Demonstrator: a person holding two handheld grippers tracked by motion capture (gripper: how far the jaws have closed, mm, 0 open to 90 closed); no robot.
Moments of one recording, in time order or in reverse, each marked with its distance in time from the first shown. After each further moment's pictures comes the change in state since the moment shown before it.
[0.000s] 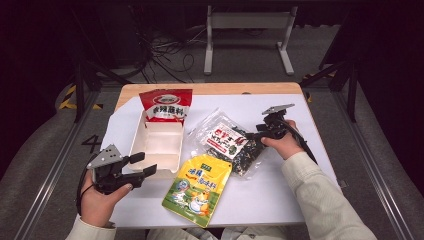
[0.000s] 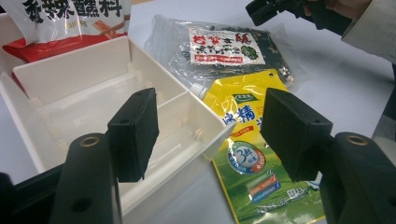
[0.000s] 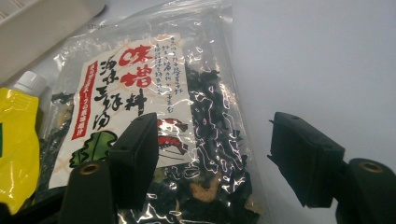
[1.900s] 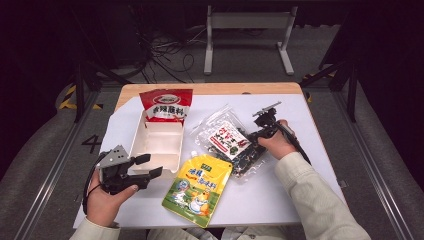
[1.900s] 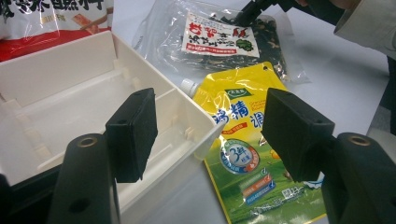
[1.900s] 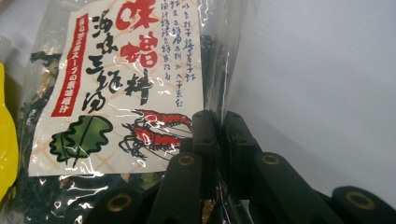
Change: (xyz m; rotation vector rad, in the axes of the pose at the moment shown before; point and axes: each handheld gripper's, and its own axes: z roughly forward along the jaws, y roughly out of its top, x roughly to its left) left arm -0.007 0.001 0.014 0.033 -0.011 0.024; right arm 0.013 0.009 0.009 0.189 -0.061 -0.008
